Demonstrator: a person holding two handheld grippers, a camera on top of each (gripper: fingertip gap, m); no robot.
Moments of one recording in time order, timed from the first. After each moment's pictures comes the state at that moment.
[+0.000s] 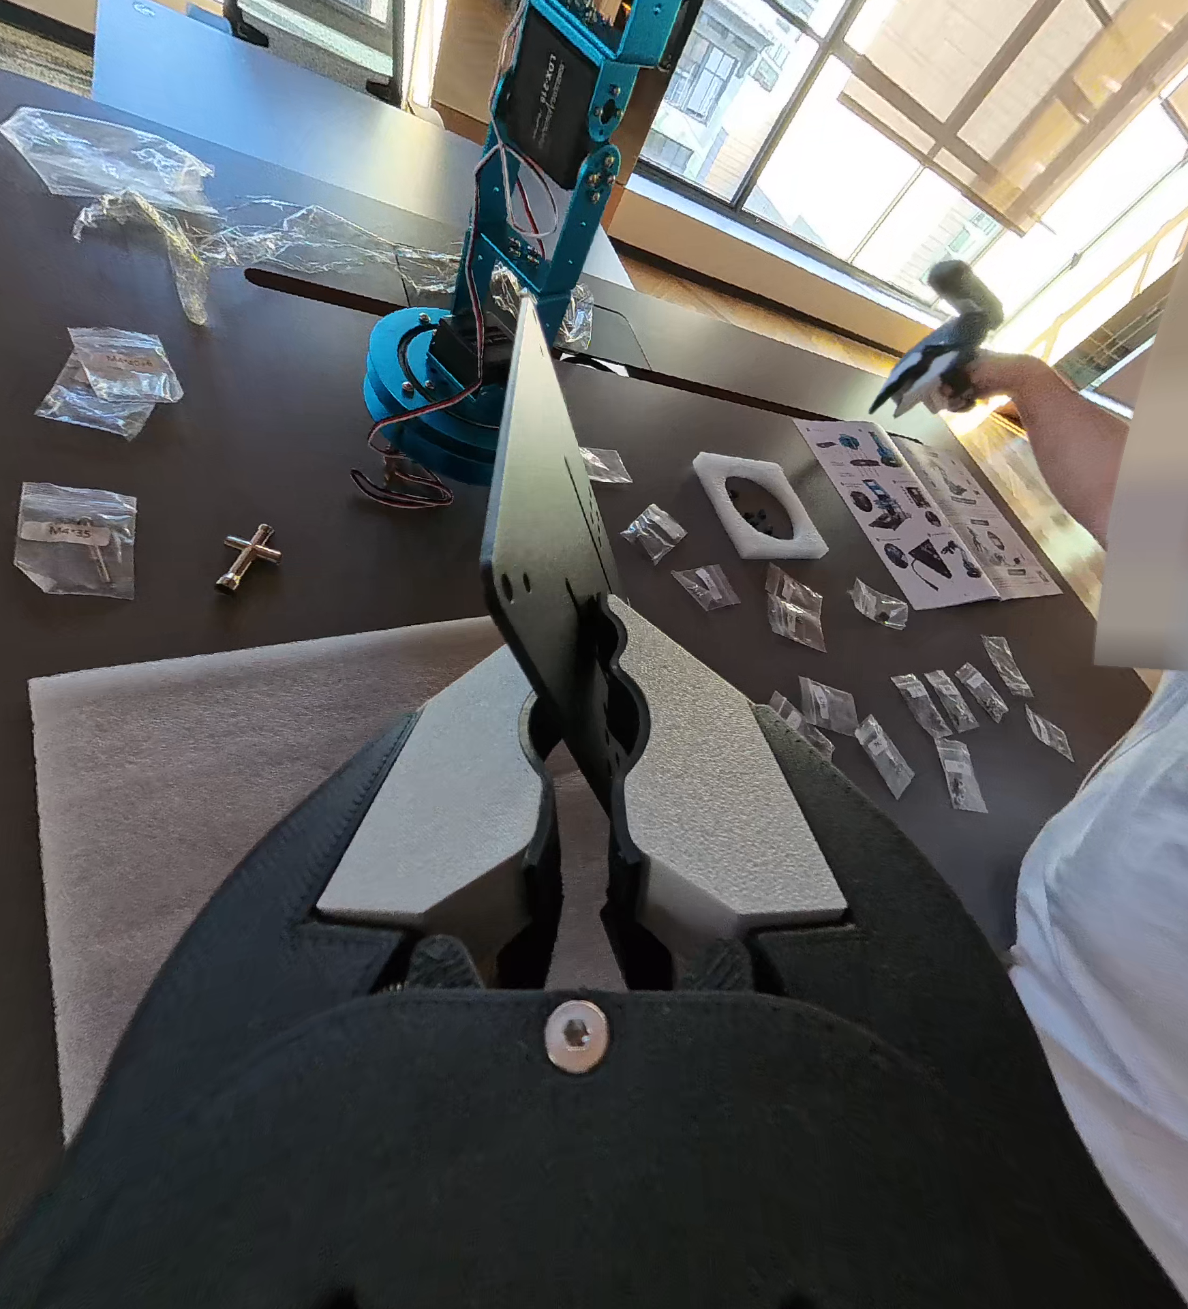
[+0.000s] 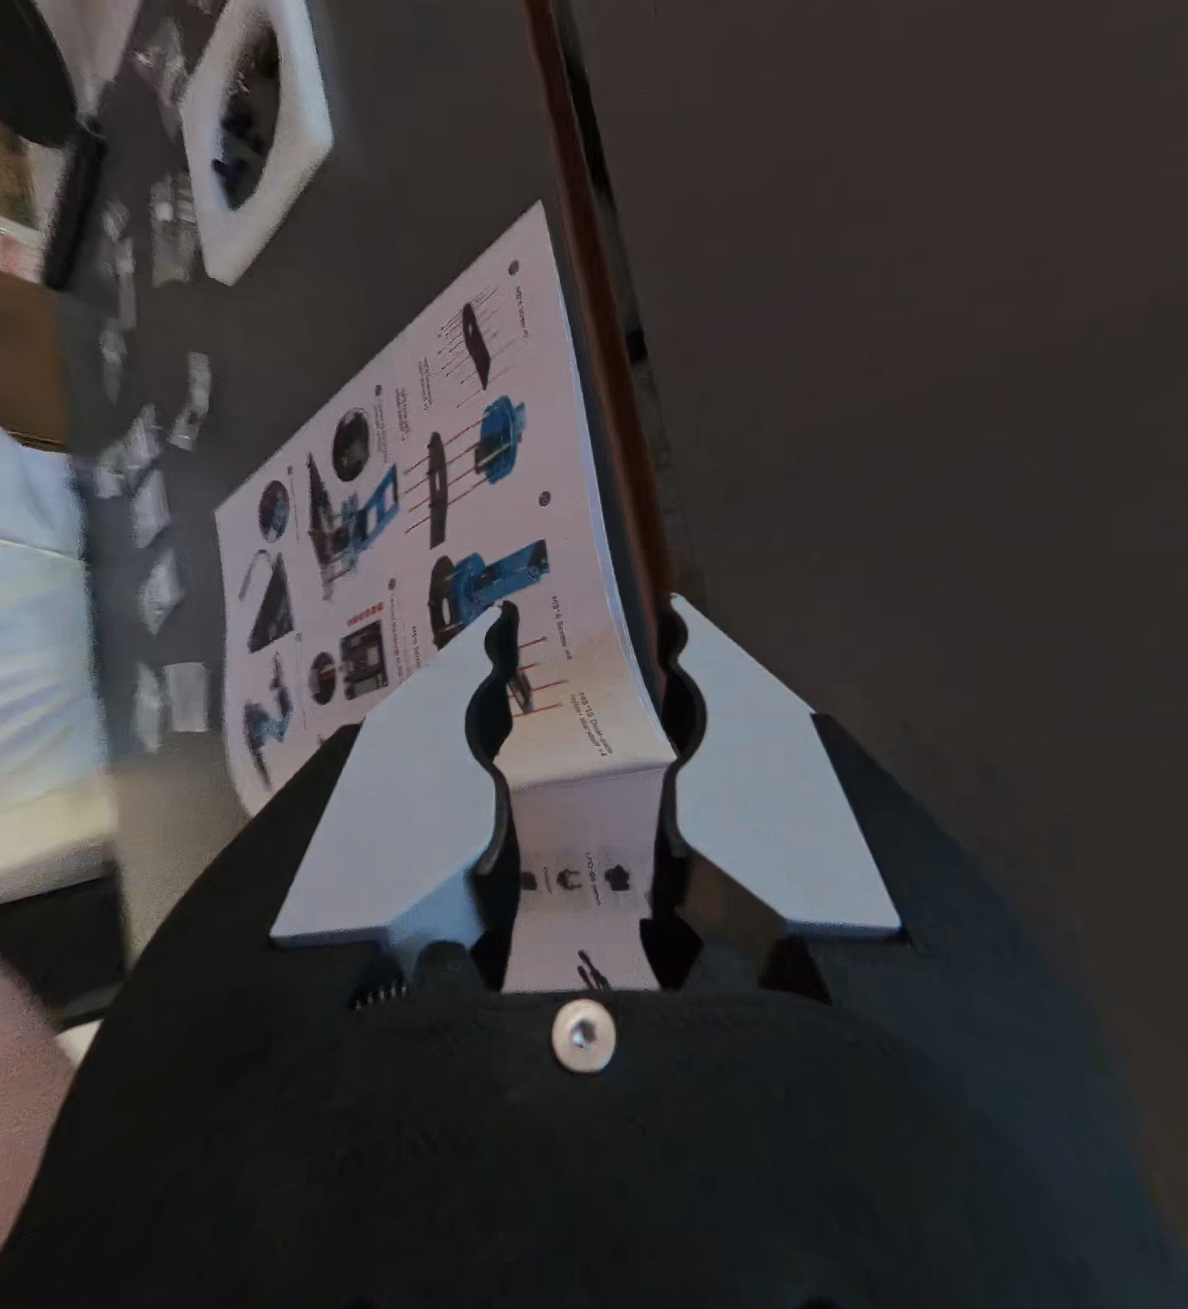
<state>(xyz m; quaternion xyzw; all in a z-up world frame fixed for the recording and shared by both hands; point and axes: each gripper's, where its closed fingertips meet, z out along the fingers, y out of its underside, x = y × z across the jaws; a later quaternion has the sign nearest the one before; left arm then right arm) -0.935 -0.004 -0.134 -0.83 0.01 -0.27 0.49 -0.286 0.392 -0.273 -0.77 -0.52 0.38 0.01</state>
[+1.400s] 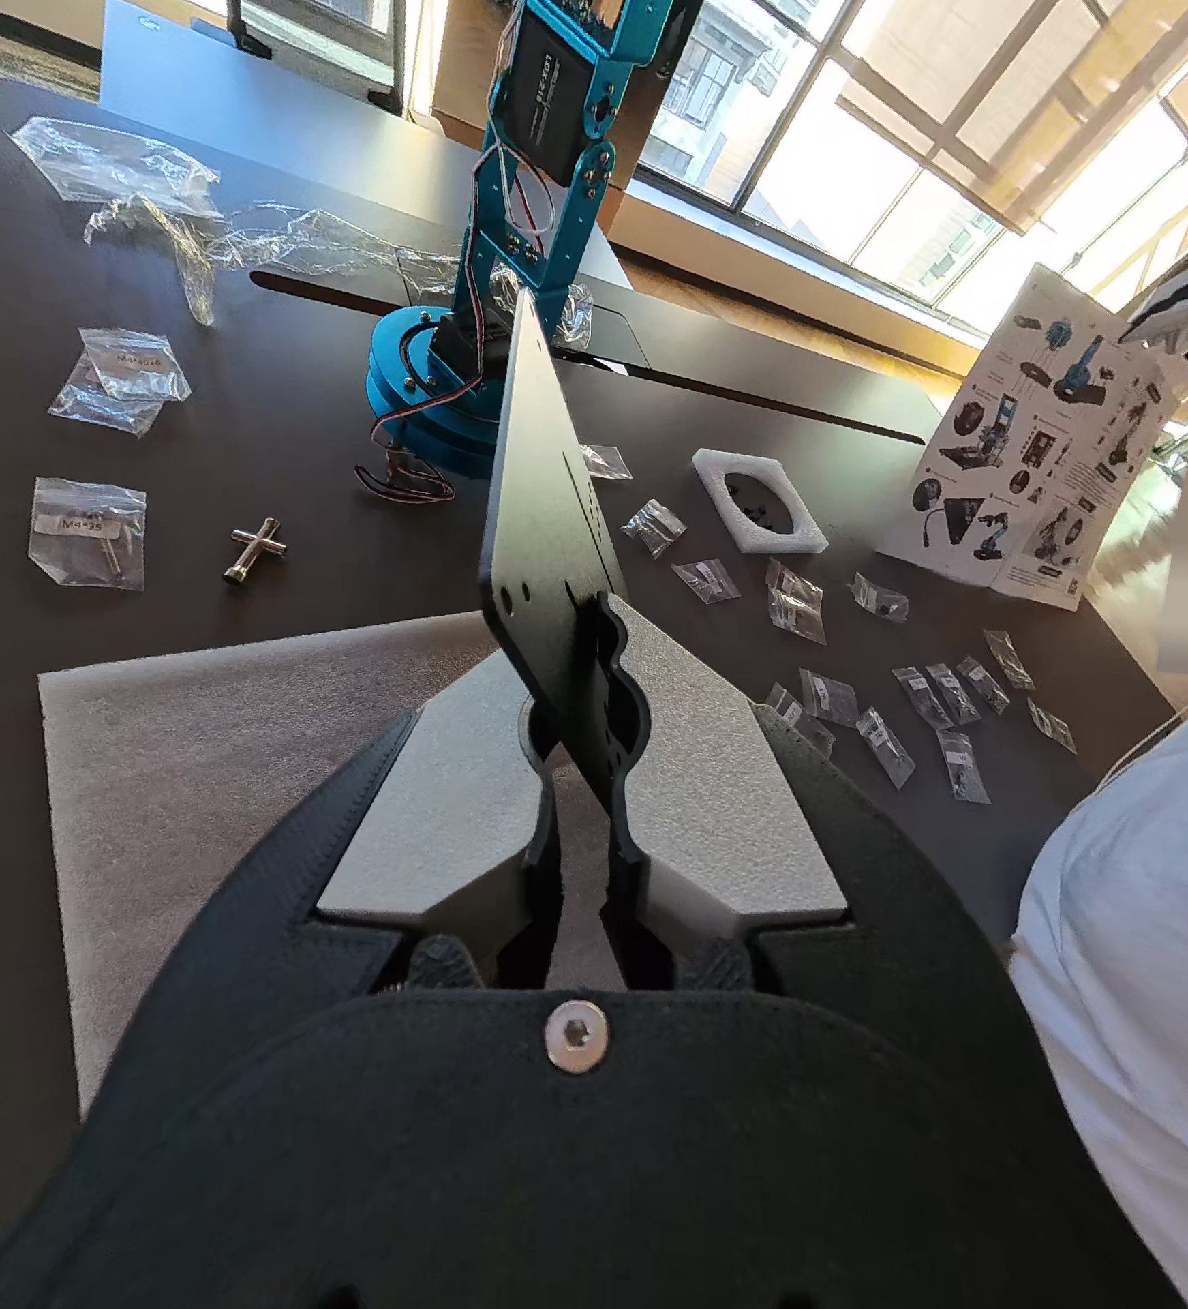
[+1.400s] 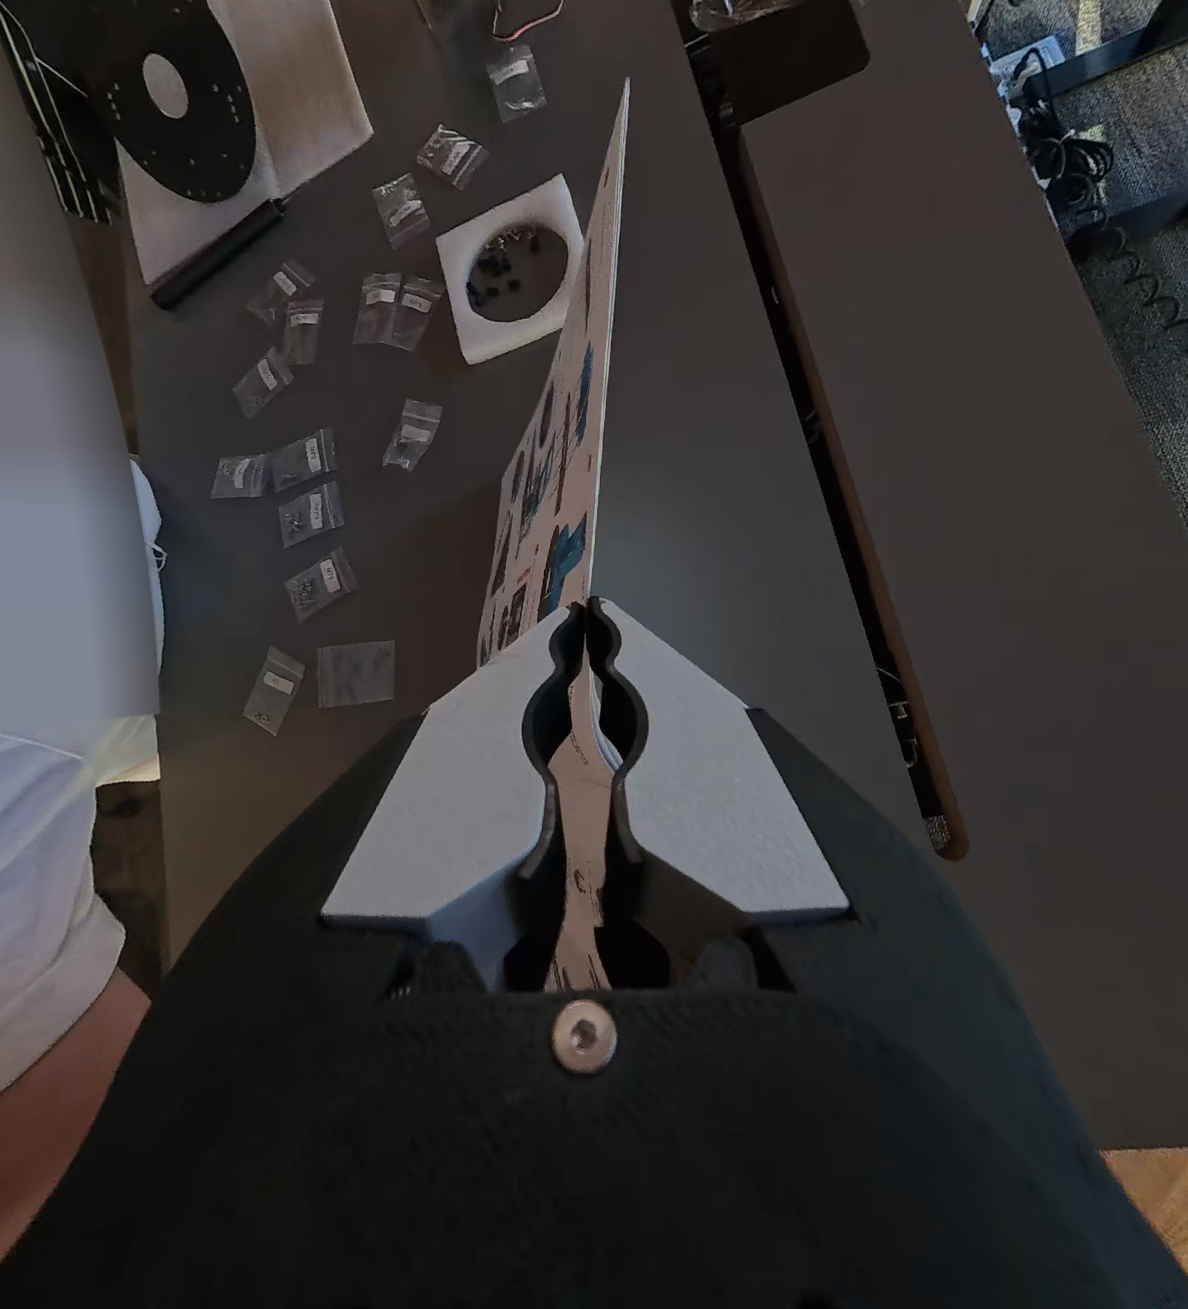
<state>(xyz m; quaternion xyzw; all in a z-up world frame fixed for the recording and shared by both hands) -0.937 -0.012 -0.134 -0.83 0.01 -0.26 0.50 -0.258 0.271 -0.071 -0.75 -0.56 0.31 0.19</state>
